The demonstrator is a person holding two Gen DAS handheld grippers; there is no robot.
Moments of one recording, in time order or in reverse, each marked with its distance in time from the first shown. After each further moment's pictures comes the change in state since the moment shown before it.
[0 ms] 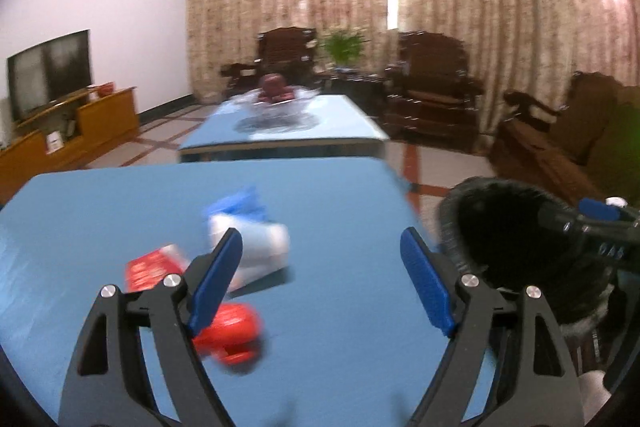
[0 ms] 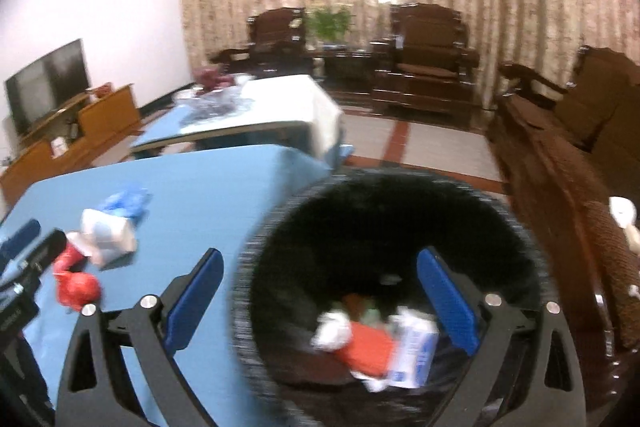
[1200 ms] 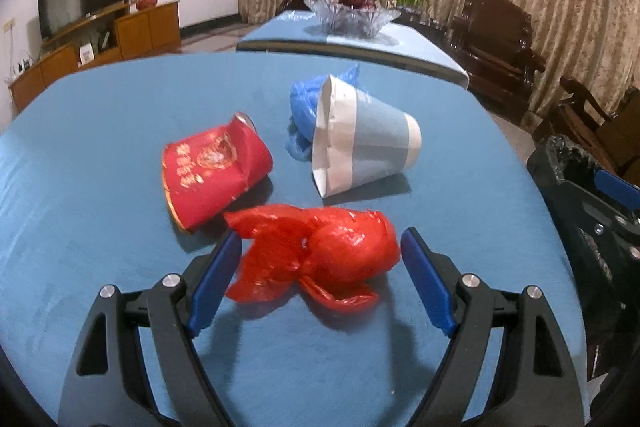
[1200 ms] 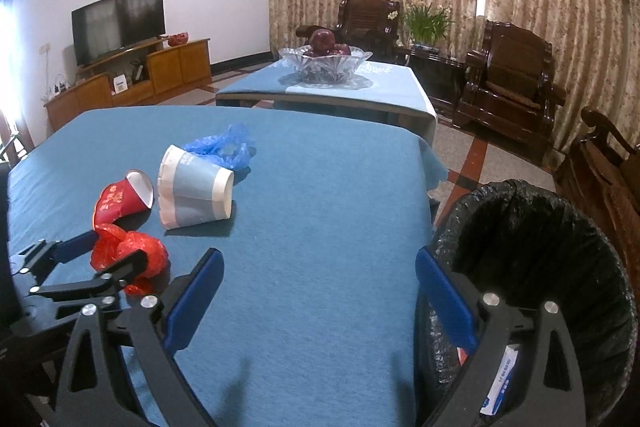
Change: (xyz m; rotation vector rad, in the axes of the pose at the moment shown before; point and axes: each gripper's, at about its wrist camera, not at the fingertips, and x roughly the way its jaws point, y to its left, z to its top) left arm 0.060 0.082 -0.061 -0.185 0.265 0.082; right arm 0.052 0.117 -0.028 -0.221 0.044 0.135
